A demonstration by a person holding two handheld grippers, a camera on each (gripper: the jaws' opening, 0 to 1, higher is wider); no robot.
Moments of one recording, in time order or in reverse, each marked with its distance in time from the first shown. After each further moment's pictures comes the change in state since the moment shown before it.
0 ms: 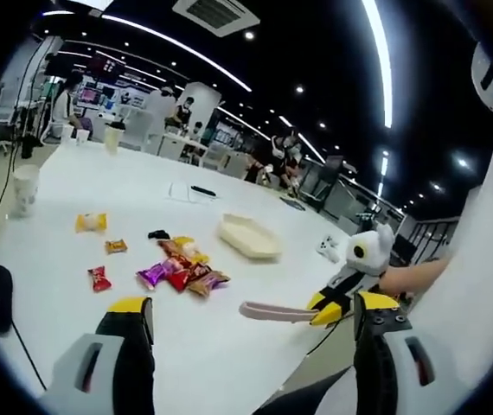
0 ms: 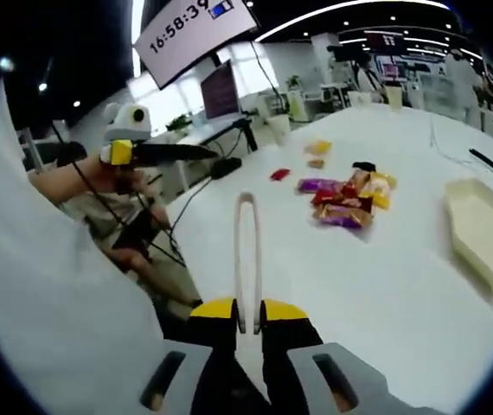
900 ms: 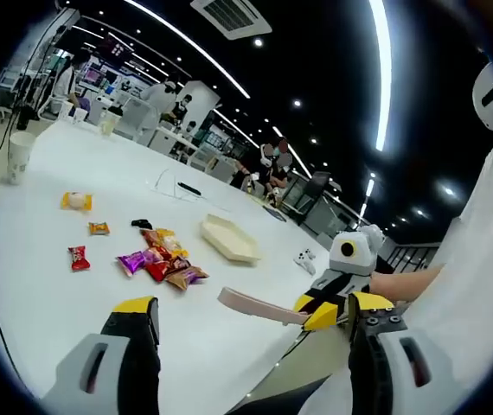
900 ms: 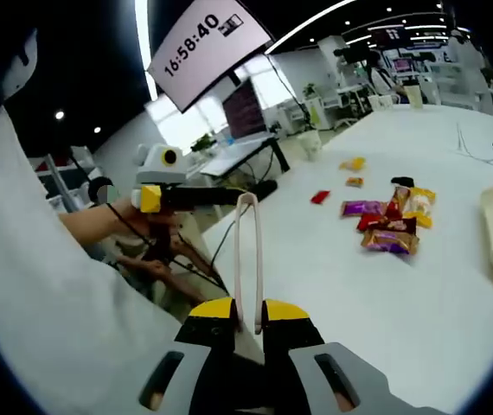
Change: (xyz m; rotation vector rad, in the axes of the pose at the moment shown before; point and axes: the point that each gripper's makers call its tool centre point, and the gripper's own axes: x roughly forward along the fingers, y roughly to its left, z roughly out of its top) left arm -0.002 -0.007 -0.005 -0.111 -0.036 -0.101; right arm 0.016 0.043 0.045 0.061 -0.075 0.154
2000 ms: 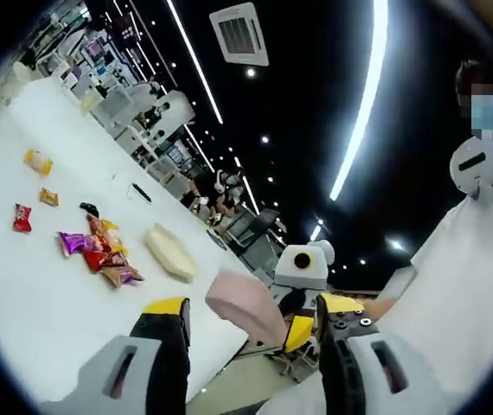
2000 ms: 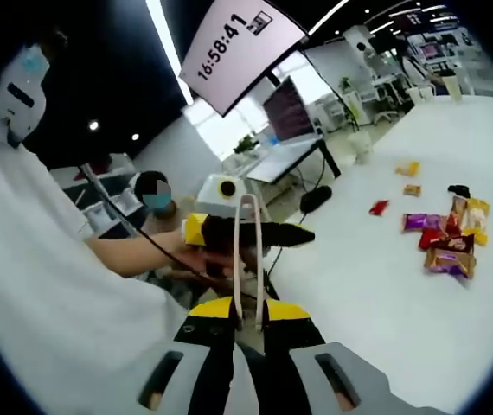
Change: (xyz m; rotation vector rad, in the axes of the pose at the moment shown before) left arm 0.006 -0.047 -0.006 -0.204 -0.134 -0.318; right arm 0.017 0.058 0.027 0.029 0.004 0.257
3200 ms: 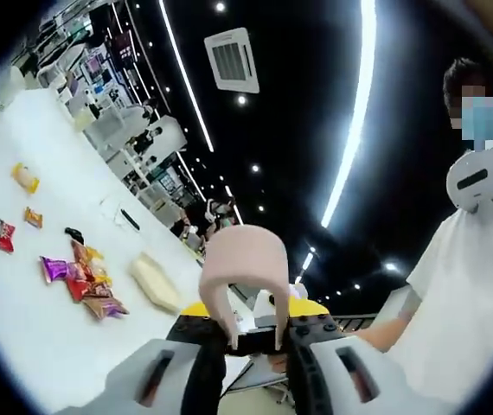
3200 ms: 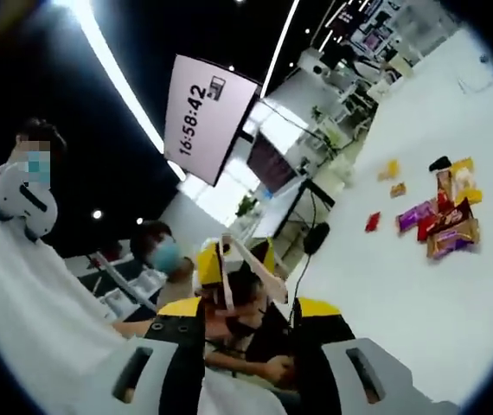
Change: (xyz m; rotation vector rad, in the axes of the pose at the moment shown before) left arm 0.016 -0.008 0.032 0.001 -0.171 -0.034; right arm -0.021 -0.018 0.046 0.267 -0.389 0.039
